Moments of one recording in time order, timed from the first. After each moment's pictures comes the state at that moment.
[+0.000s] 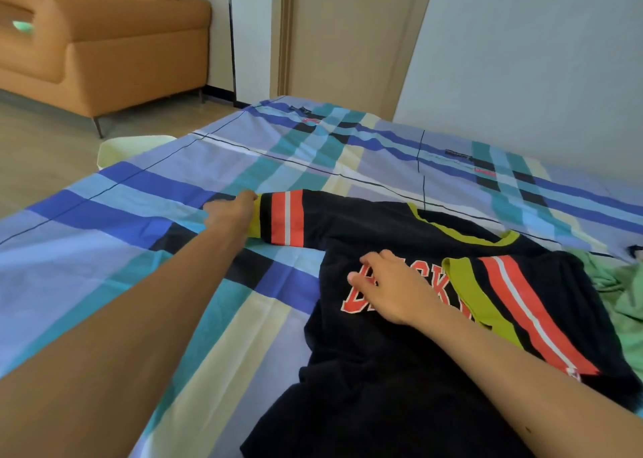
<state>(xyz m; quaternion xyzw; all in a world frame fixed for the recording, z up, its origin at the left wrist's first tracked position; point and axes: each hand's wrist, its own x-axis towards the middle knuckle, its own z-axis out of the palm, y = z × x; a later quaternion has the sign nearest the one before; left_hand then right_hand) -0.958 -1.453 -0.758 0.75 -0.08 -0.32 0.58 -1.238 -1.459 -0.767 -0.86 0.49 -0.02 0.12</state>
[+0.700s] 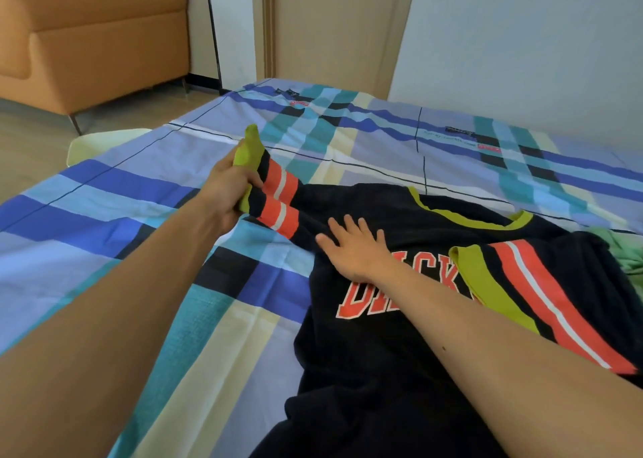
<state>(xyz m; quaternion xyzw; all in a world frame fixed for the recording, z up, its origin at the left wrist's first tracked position) -0.968 -1.473 -0.736 0.58 -0.29 -0.44 0.63 -1.178 -1.521 -0.792 -0.84 0.51 0.00 0.17</state>
